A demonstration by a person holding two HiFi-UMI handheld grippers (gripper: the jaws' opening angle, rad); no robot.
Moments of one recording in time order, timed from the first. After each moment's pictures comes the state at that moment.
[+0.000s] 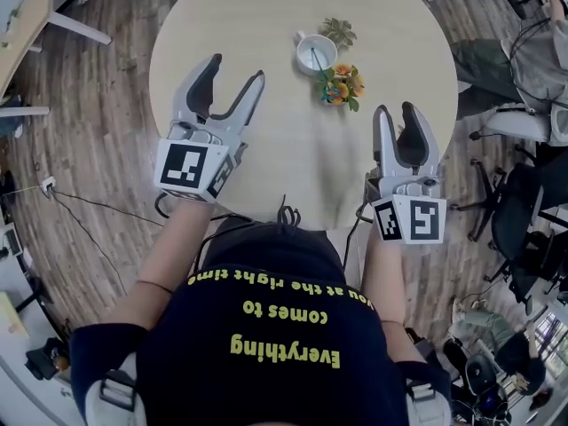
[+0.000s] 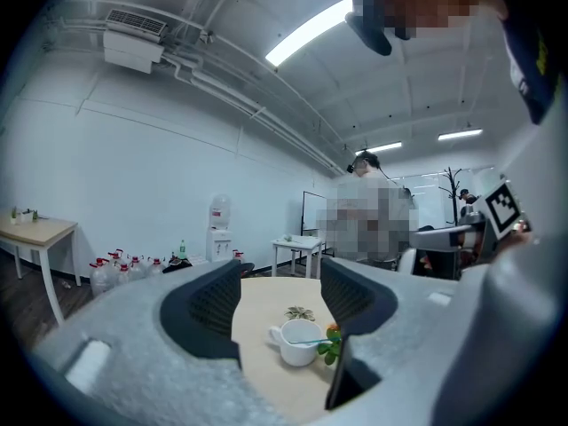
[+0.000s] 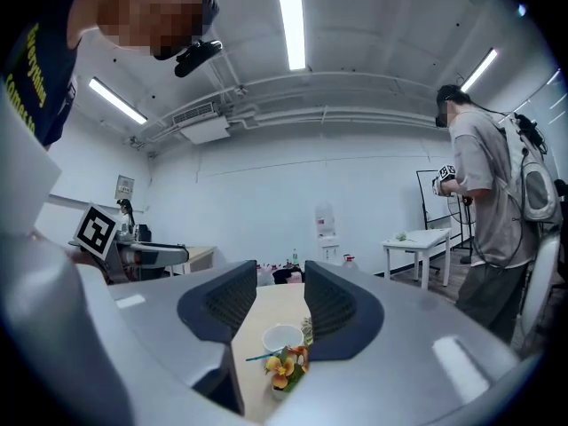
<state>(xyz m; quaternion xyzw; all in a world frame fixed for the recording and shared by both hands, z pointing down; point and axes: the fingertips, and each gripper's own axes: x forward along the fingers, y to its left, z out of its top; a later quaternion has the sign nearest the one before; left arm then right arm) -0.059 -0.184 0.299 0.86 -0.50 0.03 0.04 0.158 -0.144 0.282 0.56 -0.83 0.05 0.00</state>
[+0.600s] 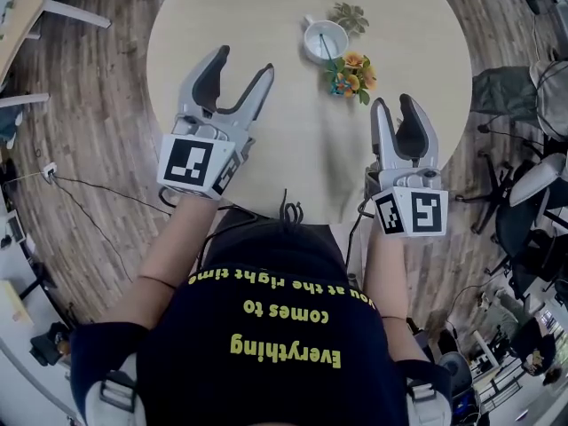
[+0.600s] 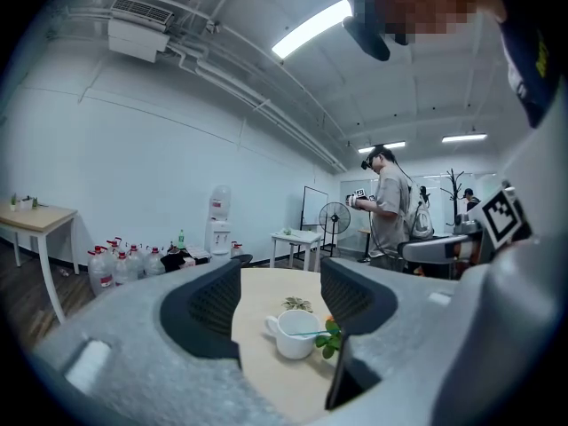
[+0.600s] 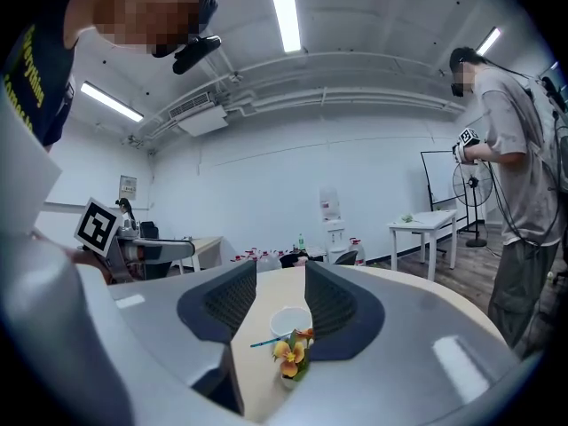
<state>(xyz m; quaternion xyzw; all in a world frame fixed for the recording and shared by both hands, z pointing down) -0.053 -0.194 0.326 0.86 -0.50 0.03 0.07 0.146 -0.160 0.321 0.54 -0.84 0.09 0.02</state>
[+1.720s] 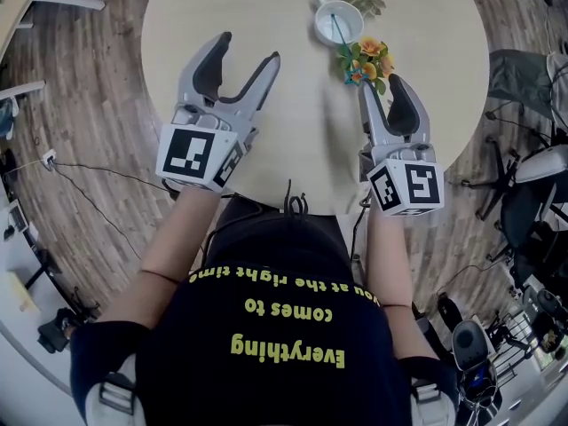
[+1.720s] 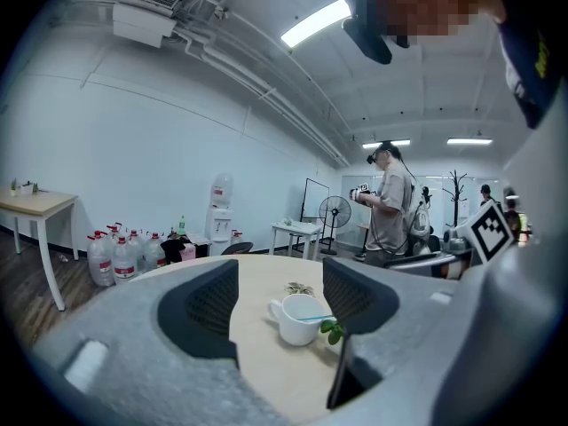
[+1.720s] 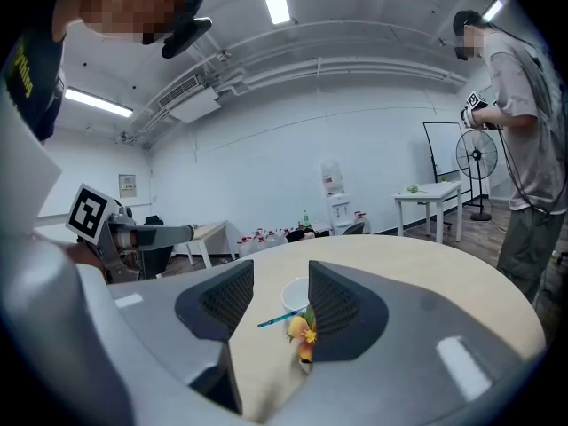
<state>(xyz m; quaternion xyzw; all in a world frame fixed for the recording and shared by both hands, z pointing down) -0.062 -0.208 0.363 0.86 -0.50 0.04 0.11 0.115 -0.186 0.390 0.52 -0.84 0.16 0.06</state>
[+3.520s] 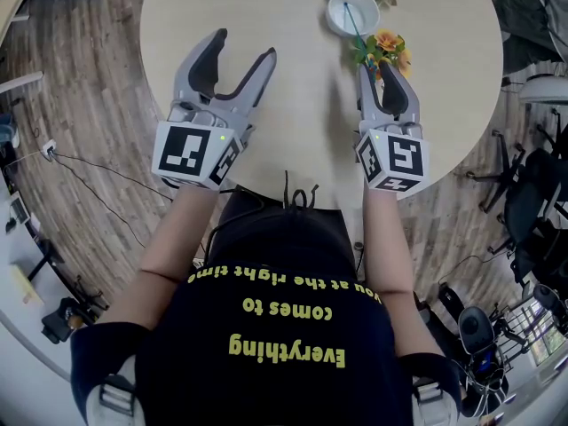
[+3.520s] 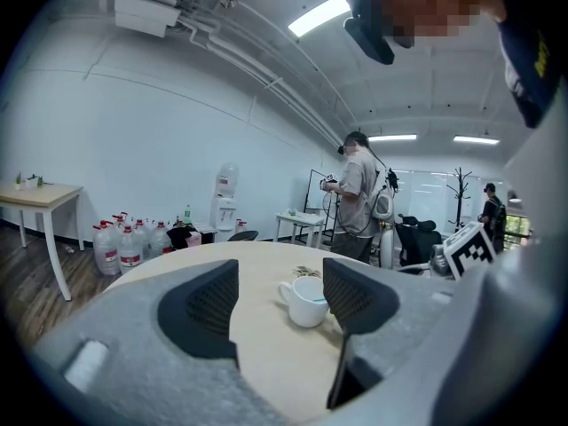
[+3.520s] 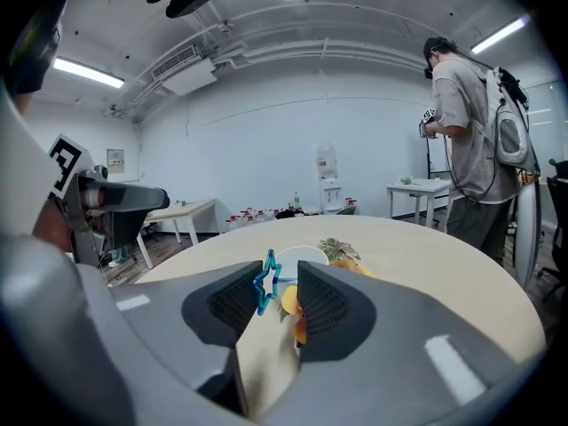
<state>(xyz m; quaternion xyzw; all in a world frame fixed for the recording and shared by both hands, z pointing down) -0.086 -0.206 0.390 0.85 -0.50 0.07 0.13 0.095 -0.203 0.456 0.55 -0.81 0.16 0.13</state>
